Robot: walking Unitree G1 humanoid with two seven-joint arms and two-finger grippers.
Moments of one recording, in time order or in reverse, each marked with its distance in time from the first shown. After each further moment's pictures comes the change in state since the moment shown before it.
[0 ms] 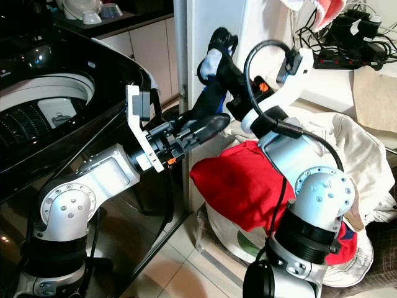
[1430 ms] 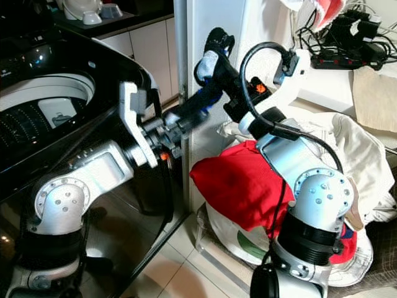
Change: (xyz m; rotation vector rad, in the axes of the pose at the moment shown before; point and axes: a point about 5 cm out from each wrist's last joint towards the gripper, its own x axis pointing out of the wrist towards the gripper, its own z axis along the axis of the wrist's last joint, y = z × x) left arm -0.005 0.018 0.025 0.107 -0.025 0.153; right arm 0.001 0.004 -0.002 -0.030 0.013 0.018
